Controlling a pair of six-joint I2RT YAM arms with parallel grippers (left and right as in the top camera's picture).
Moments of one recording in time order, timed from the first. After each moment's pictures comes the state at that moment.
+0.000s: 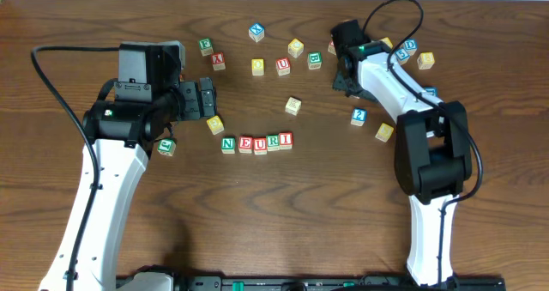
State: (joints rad) left arm -0.10 1.36 1.26 -0.81 0.13 -0.20; right arm 0.28 2.27 1.74 -0.80 0.34 0.67
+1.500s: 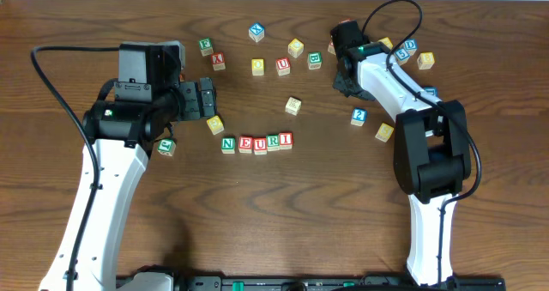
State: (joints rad) left arm -0.10 1.36 1.26 -0.81 0.13 -0.20; right arm 0.28 2.27 1.74 -0.79 0.33 0.67
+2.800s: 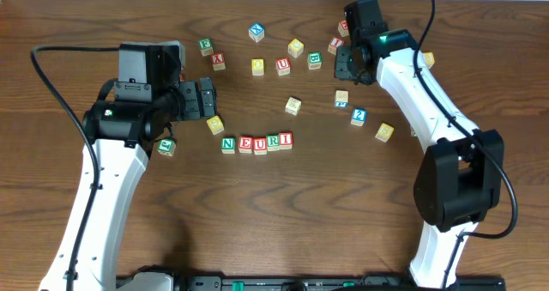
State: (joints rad) left arm -0.10 1.36 1.26 -0.81 0.13 -0.20; right arm 0.28 2.04 1.74 -0.84 0.11 0.36
